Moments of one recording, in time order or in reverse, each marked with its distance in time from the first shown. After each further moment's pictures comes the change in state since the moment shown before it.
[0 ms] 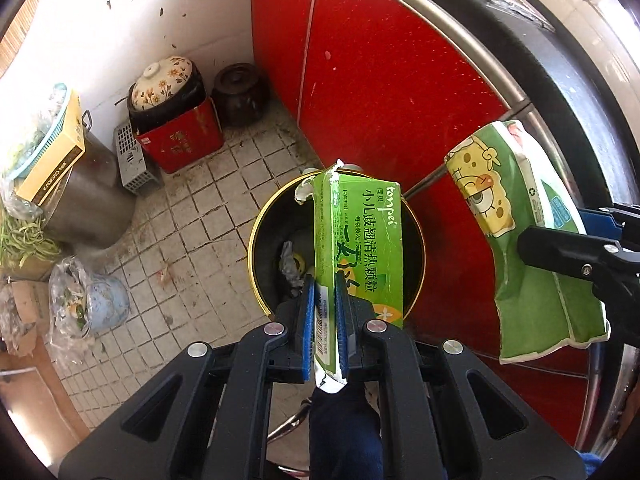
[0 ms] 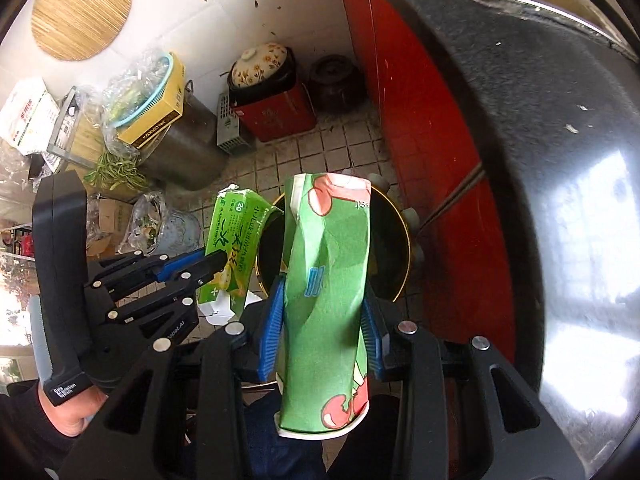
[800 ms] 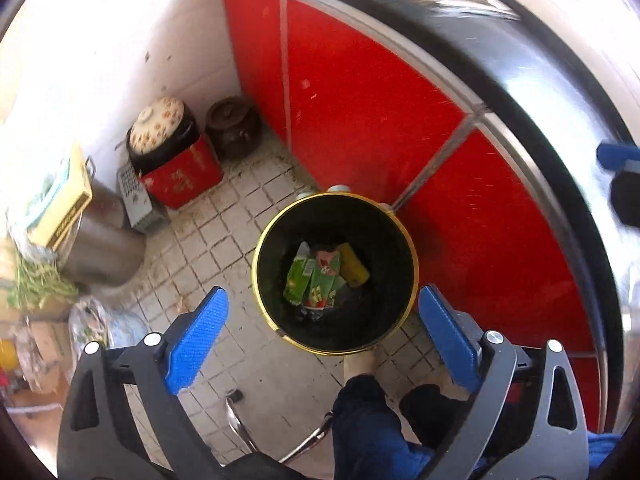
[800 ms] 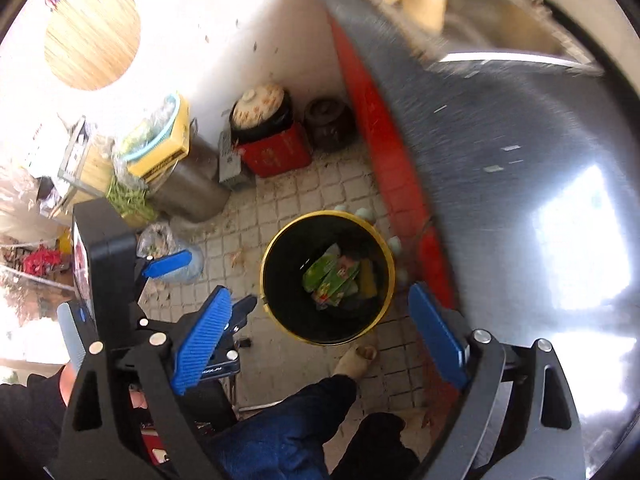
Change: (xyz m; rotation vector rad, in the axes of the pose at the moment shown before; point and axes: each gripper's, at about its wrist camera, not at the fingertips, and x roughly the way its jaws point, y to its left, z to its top) left arm -0.040 -0.033 0.003 0.140 -0.082 0.036; right arm -0.104 -0.014 -0.024 0.037 -0.196 -0.040
